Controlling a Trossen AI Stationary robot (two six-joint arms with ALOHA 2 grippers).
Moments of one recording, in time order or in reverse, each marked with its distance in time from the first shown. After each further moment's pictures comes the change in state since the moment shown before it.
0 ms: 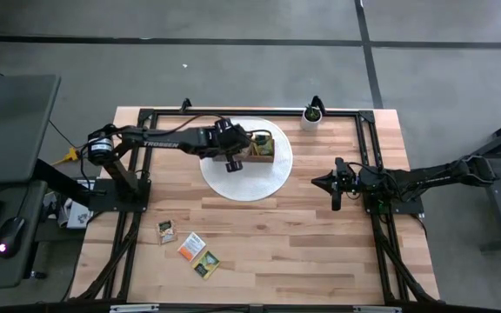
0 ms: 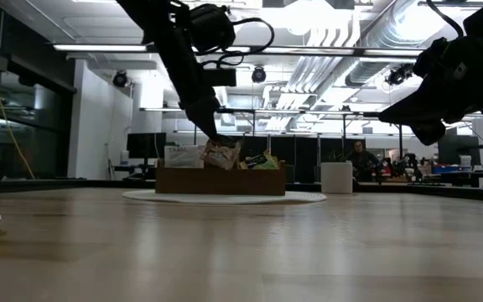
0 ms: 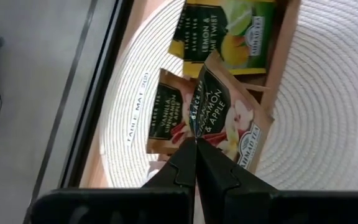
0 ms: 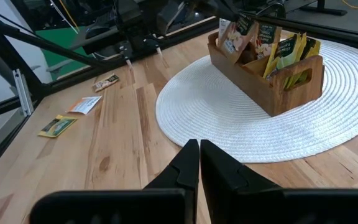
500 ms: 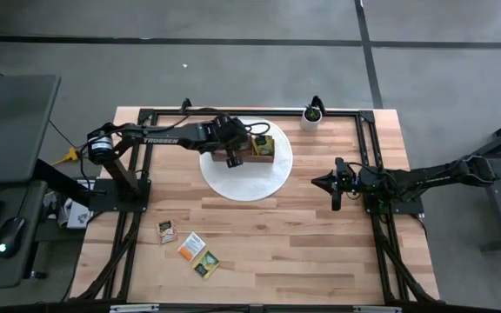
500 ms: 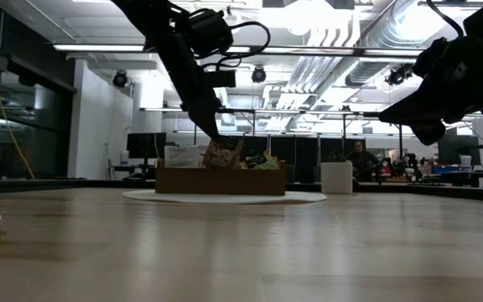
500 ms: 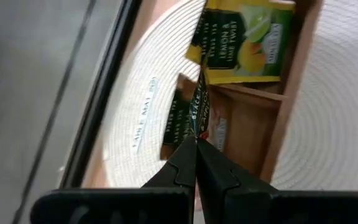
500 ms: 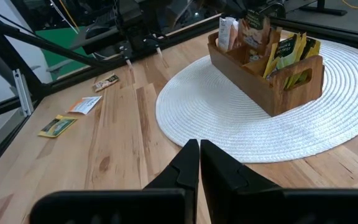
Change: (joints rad) left arm 0.051 0.000 0.000 0.033 0.052 0.021; right arm 0.000 0.000 0.000 0.000 0.000 0.000
